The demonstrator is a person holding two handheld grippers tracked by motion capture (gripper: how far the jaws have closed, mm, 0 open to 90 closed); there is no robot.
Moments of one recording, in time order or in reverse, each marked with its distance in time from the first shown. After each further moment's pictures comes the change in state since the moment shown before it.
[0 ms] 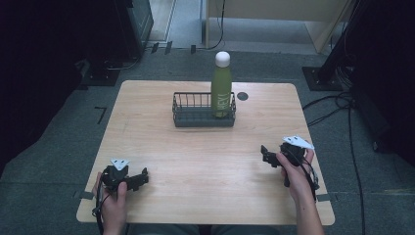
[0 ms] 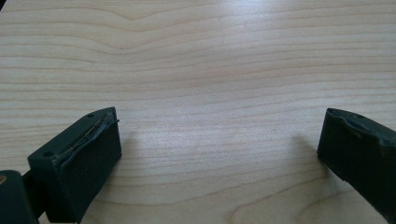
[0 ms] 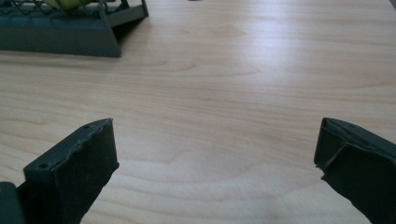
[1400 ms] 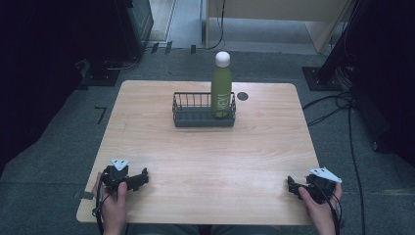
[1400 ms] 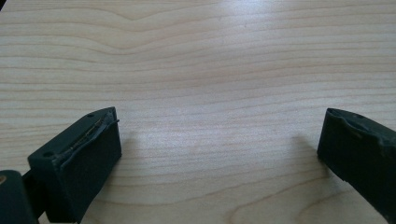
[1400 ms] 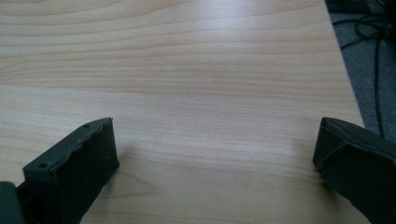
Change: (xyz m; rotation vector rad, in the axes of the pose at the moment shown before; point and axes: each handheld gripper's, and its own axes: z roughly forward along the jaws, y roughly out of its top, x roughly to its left) left arm 0.000 0.000 0.000 0.000 0.000 -0.001; right arm -0.056 -0.080 -0.060 0.151 -0.185 0.036
